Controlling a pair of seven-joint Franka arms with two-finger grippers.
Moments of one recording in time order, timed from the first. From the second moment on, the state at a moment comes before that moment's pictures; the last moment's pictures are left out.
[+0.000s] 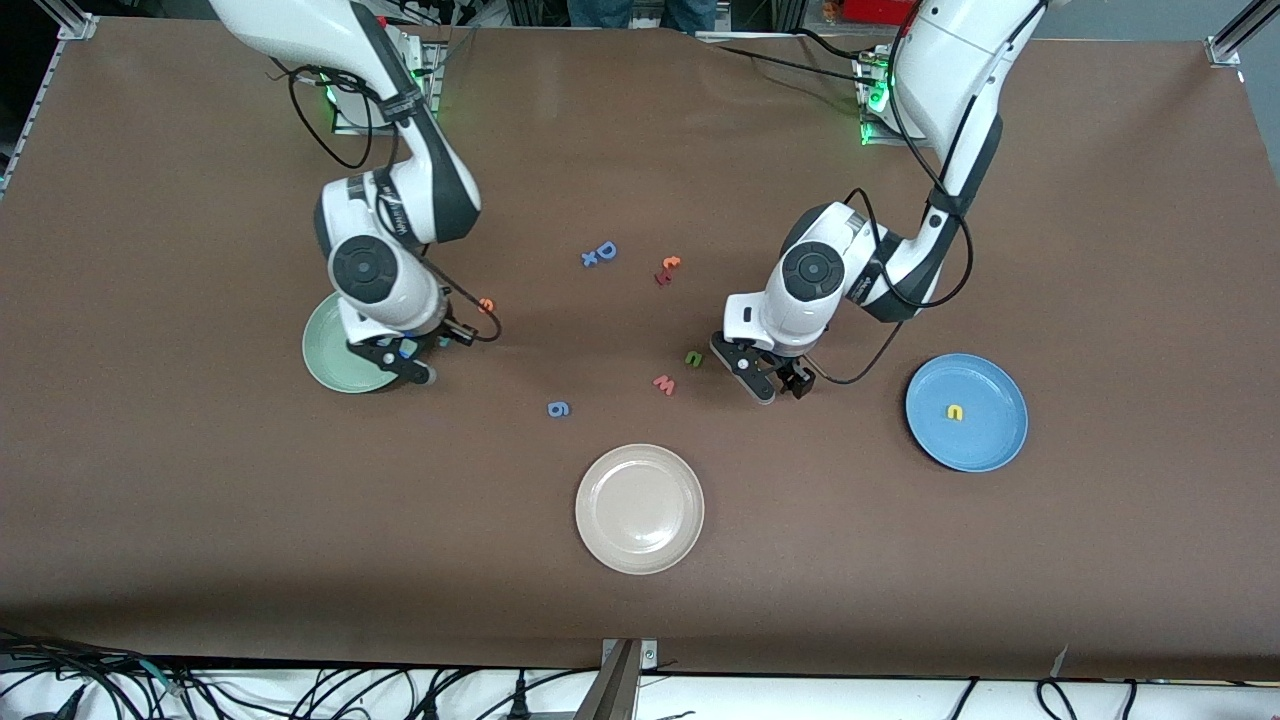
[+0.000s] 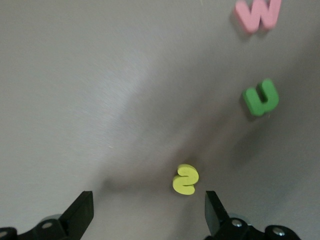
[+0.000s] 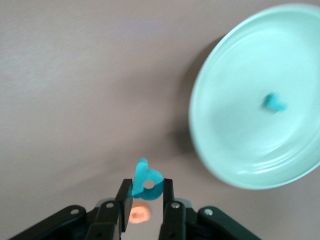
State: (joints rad) left arm -0.41 0.60 -0.11 -1.91 0.12 2.49 0.29; right arm 0.61 0.40 -0.26 -1.99 0.10 2.17 0.68
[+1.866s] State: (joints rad) left arm -0.44 0.63 -0.11 -1.91 0.12 2.57 0.31; right arm 0.54 0.40 -0.40 -2.15 0.19 2.17 0.15
